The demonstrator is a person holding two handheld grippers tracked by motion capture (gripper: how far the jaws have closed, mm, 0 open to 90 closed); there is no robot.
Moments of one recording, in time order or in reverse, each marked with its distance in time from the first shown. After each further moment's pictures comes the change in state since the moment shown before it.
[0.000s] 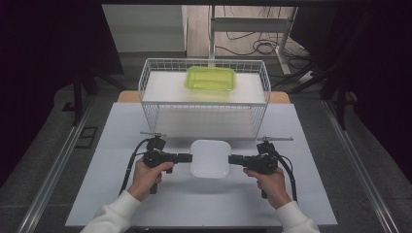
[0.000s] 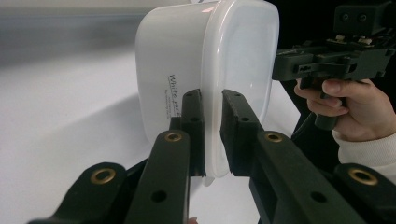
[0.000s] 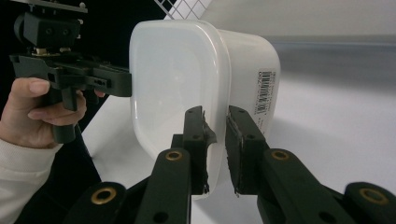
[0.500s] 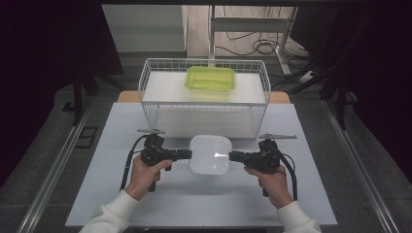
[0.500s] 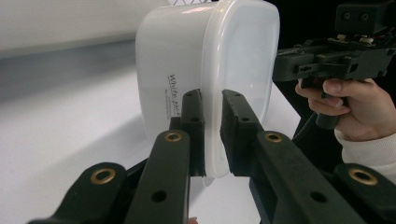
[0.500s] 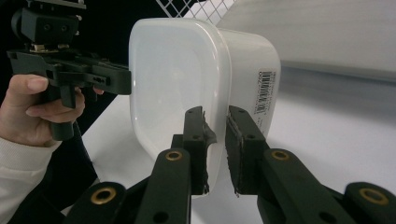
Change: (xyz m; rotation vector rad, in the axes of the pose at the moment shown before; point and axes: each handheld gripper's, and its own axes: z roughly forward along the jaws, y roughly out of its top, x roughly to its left) left arm -0.018 0.008 -0.012 -0.041 0.025 0.083; right arm 0.014 0.007 -0.010 -0.050 -0.005 -0.080
